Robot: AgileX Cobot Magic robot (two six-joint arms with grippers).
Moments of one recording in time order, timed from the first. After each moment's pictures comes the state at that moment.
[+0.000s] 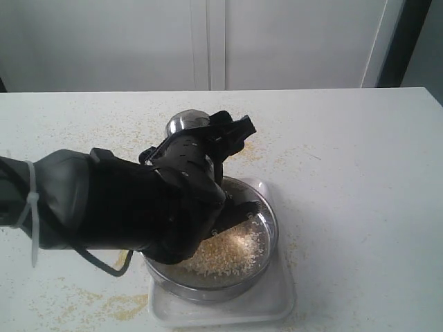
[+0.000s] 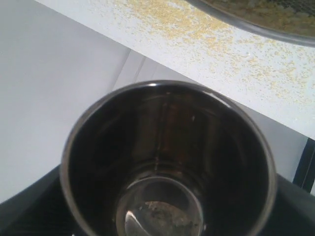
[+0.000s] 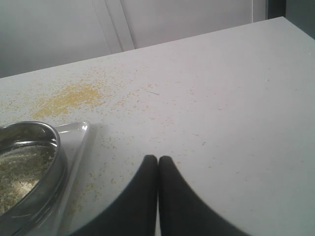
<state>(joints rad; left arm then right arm) -1.09 1.79 -1.11 1.51 0.90 0.55 0.13 0.01 -0.01 0.01 0.33 0.27</state>
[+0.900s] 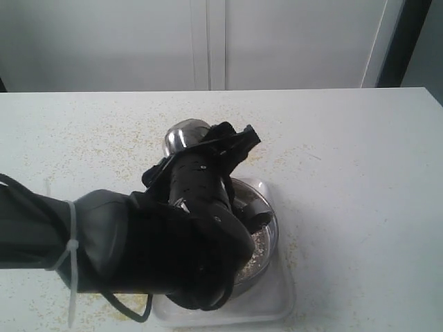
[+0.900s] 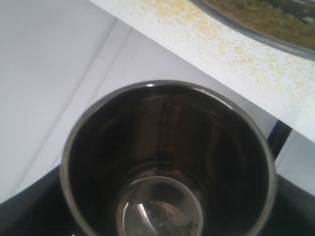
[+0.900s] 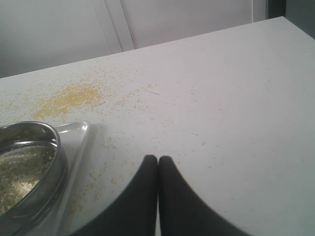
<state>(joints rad) -1.19 1.85 -1.11 1.52 1.11 0.36 0.13 0.01 -0.01 0.01 0.33 0.27</state>
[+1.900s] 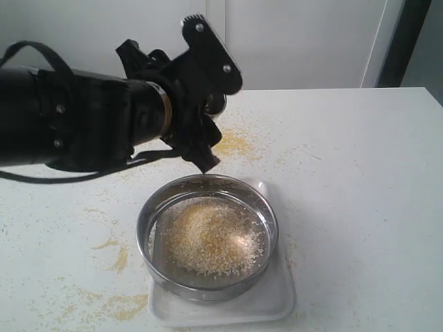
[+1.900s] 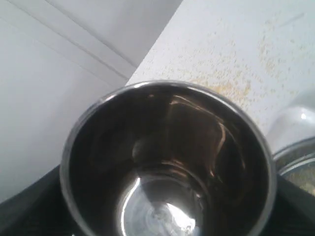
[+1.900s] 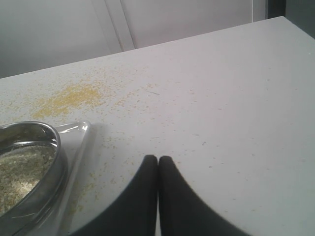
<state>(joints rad) -0.92 1.57 -1.11 1.30 0.51 -0.81 0.13 0.01 -0.01 0.01 0.33 0.27</state>
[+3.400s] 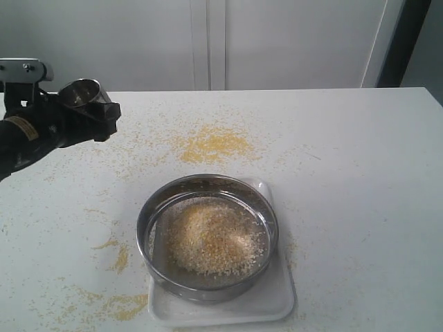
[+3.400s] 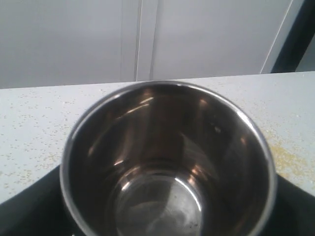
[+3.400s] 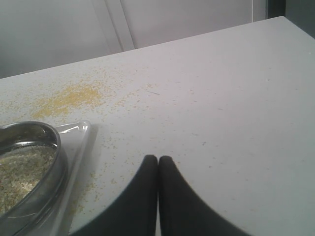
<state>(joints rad) -0.27 1.65 -0.73 0.16 -0.61 -0.27 0.13 0.01 -0.01 0.01 0.33 0.27</state>
